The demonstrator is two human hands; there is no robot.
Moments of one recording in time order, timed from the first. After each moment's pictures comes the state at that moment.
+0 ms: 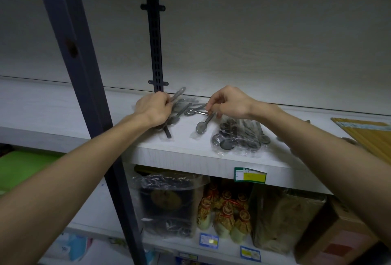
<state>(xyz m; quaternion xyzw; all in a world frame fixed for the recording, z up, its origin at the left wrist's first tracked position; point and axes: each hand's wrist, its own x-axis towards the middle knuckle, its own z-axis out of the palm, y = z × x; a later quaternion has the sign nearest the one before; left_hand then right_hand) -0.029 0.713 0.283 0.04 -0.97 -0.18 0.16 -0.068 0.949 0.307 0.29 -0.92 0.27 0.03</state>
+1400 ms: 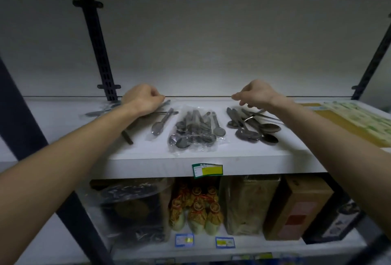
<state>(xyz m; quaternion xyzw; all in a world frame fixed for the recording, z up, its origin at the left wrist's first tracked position) -0.061 0.788 0.304 -0.02 -0.97 -0.21 0.12 -0.056 1.103 0.317 -0.04 -0.94 0.32 0.07</state>
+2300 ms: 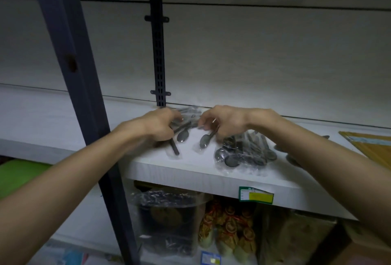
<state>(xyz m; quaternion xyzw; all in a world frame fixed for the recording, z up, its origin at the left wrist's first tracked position) -0.008 0.723 0.309 -0.04 -0.99 -0.14 -0.04 -0.069 0.929 0.319 0.33 -0.93 0.08 -0.11</state>
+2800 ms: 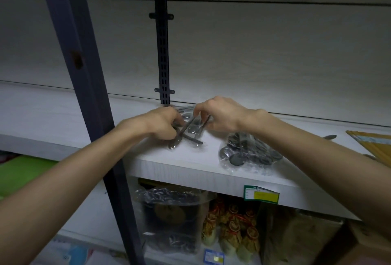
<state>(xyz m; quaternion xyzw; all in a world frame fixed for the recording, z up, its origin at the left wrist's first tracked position) -0.002 0.721 0.313 -0.04 -0.99 -0.13 -0.05 -0.072 0.909 0.312 0.40 -0.91 0.01 0.10</state>
